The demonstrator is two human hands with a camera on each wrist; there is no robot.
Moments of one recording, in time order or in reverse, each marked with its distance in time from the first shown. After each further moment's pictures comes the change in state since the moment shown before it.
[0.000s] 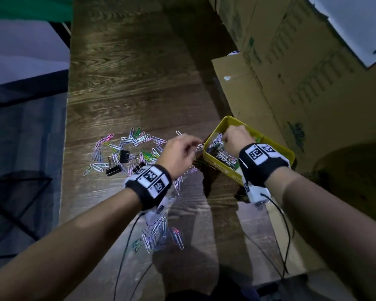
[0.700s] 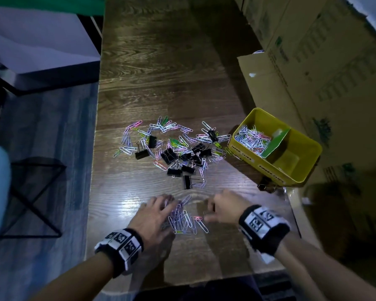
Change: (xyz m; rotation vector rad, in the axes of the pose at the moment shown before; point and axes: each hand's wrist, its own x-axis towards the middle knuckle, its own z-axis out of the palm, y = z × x) left_hand -0.220 -0.106 -0.015 0.507 -0.483 -0.080; right_hand -0.132 -0.054 0.119 -0.135 -0.429 -0.395
